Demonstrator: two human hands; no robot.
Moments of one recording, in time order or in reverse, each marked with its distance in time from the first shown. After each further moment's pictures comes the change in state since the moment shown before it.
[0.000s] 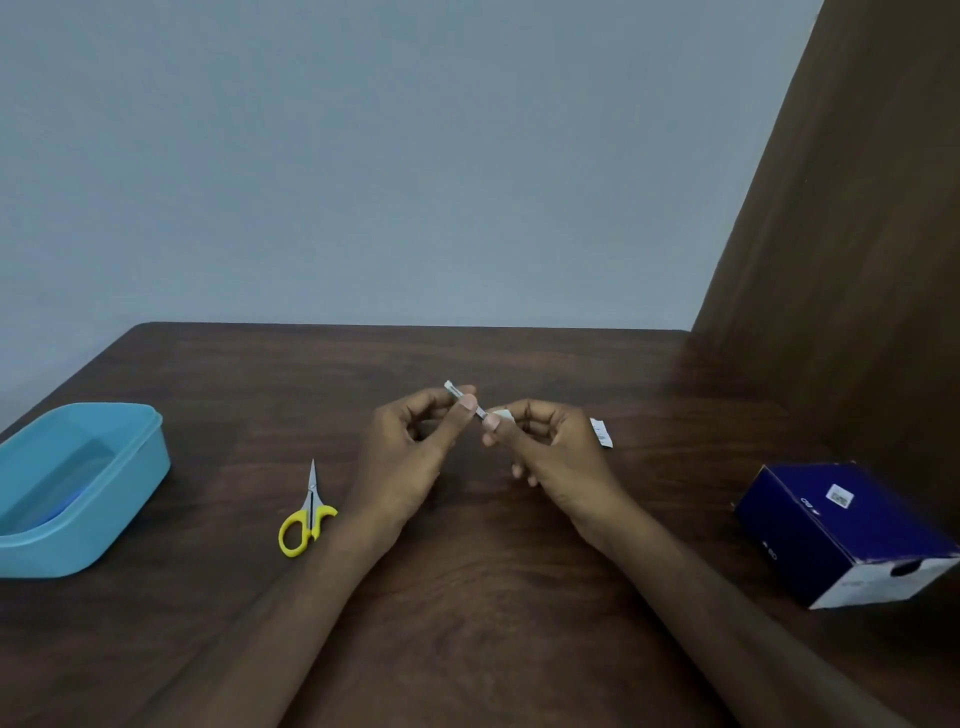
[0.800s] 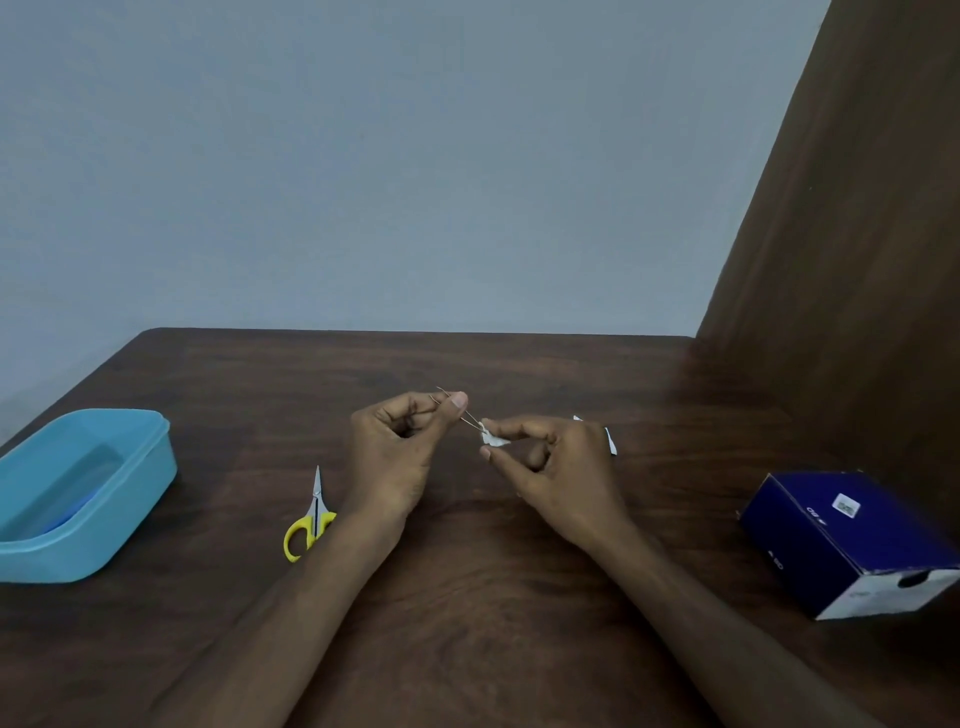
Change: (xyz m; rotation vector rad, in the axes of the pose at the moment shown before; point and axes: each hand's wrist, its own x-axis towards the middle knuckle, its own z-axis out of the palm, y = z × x) left_hand 0.007 0.000 -0.001 -0.110 0.199 0.010; right_hand -0.005 0.007 -0.002 -0.515 0.118 -0.392
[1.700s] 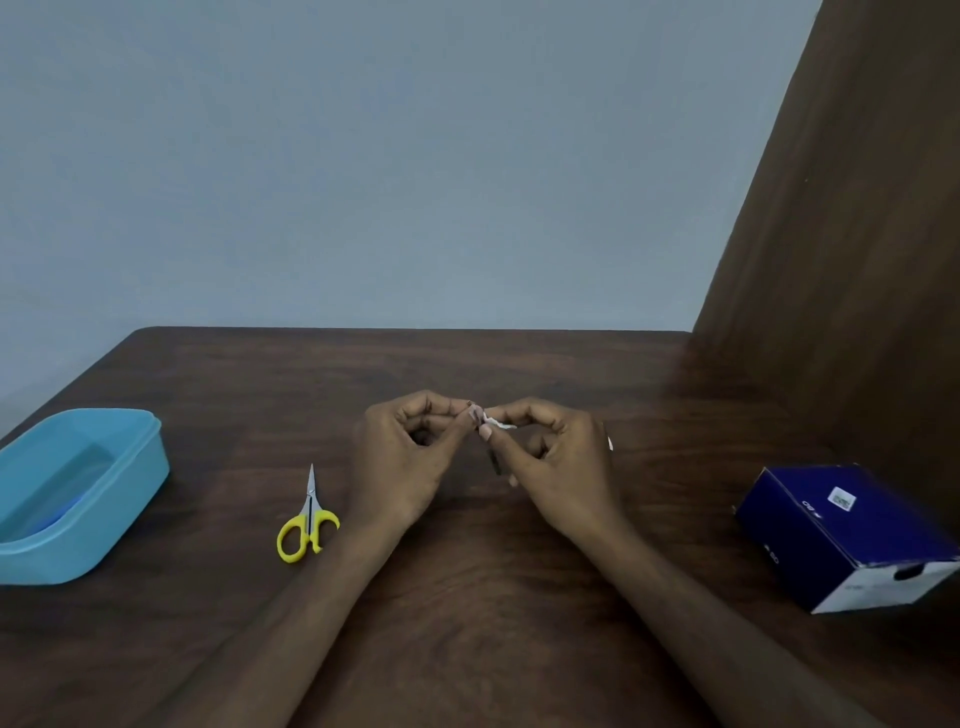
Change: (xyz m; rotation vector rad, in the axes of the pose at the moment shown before) left_hand -0.004 -0.002 0.001 0.298 -0.114 0.185; right_hand -0.001 -0.010 0.000 0.173 0.054 0.111
